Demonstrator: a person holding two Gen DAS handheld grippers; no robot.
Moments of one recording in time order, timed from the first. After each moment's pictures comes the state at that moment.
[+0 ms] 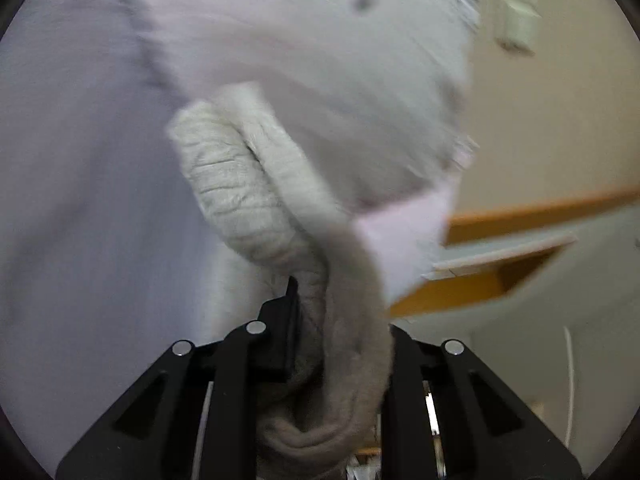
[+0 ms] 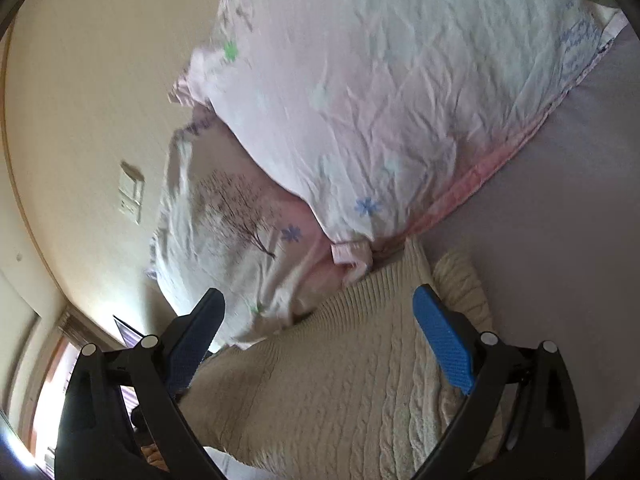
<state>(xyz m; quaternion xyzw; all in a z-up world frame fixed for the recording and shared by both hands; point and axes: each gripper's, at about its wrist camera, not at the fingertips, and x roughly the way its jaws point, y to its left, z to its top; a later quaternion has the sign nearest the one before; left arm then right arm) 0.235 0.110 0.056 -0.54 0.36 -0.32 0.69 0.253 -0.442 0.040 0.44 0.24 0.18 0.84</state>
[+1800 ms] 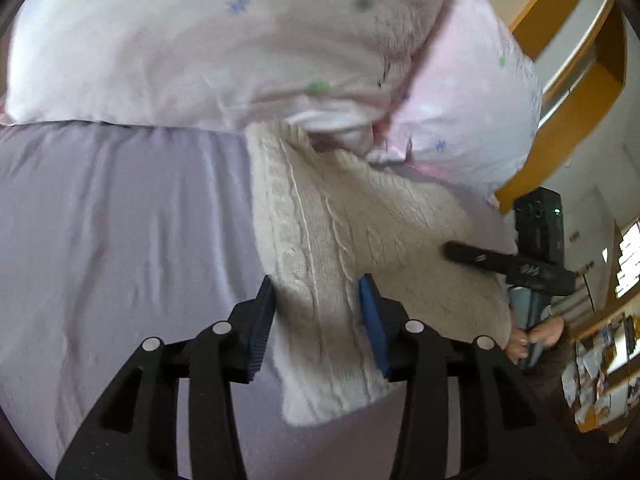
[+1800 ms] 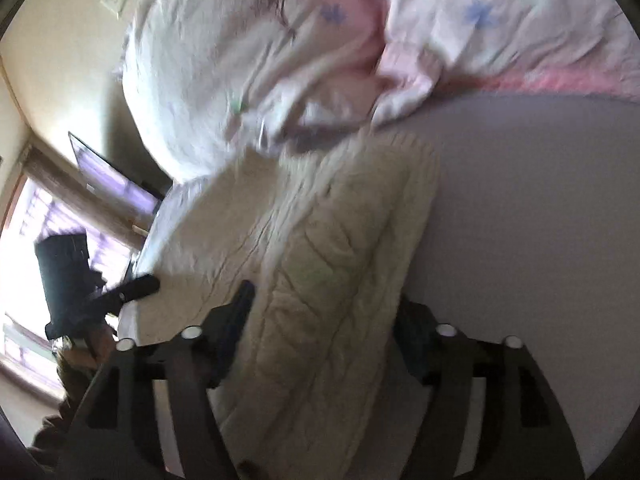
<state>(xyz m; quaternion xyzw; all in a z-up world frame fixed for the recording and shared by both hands) 0.193 0.016 0.068 -0.14 0.43 -0.22 0.87 0.258 -0.344 0.018 0.22 0.46 0.26 0.82</state>
